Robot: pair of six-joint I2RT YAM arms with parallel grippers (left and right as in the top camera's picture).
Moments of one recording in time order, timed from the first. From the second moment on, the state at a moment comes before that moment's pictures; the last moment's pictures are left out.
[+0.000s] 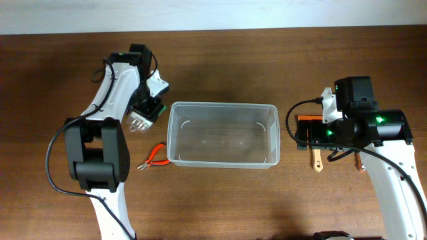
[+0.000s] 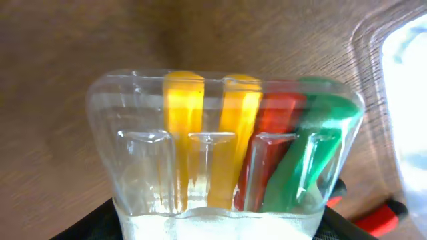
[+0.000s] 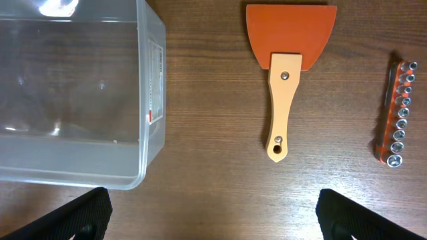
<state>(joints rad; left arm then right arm) -0.09 2.19 1.83 -1.24 -0.07 0.48 0.02 1.31 1.28 -1.24 -0.08 0.06</state>
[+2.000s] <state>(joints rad) -0.54 2.18 1.75 -1.14 0.01 0.64 0.02 1.31 1.28 -1.23 -0.08 0.06</state>
